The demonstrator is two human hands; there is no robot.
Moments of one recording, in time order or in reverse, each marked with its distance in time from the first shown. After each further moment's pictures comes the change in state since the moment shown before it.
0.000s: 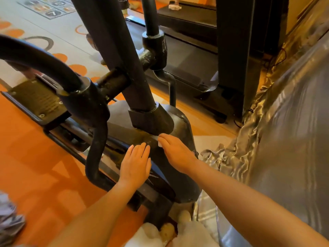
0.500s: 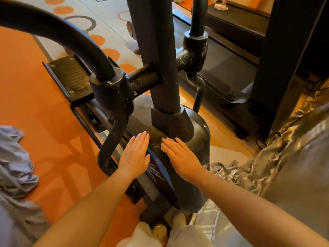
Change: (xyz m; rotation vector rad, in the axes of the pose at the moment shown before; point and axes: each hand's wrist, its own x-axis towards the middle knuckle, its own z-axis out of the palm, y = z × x) left_hand 0.005 -0.038 0.002 -0.078 -0.181 -0.263; right_hand 0.016 0.024 0.031 -0.161 -0.173 -0.281
